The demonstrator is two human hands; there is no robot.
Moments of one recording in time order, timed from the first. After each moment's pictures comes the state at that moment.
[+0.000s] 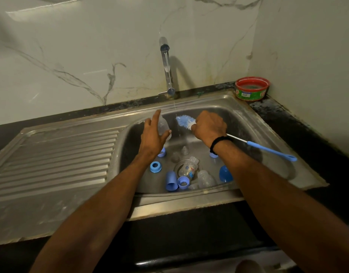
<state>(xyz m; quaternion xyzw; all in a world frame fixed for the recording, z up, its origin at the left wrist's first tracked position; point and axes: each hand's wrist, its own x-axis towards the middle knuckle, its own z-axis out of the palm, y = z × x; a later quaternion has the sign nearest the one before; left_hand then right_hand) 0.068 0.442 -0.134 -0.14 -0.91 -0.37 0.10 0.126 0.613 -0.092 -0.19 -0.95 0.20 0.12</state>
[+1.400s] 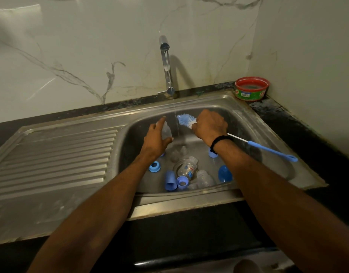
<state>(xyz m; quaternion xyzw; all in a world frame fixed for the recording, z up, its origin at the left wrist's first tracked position) 0.061 0.446 -0.143 -0.15 -0.93 -0.34 0.05 0.126 0.615 -0.093 -0.21 -0.95 0.21 0.13</state>
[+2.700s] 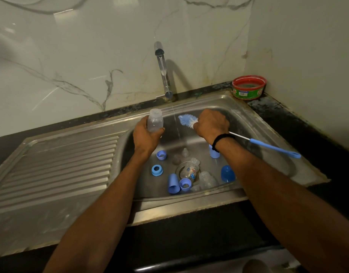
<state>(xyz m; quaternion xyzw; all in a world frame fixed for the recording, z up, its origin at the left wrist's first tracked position) 0.054 0.430 -0.128 -0.10 -0.87 -0.46 0.16 0.128 0.622 -0.084 -0.22 -0.94 0.22 0.13</state>
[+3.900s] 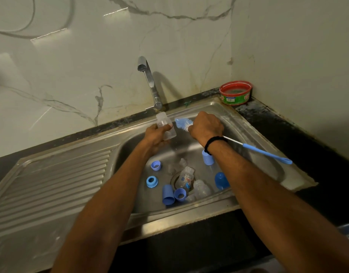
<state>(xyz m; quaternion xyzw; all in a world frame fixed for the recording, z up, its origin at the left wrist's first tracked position) 0.018 0.499 -0.113 0.00 -0.73 -0.67 -0.15 0.130 0.643 -0.074 -0.25 -0.92 0.27 0.15</state>
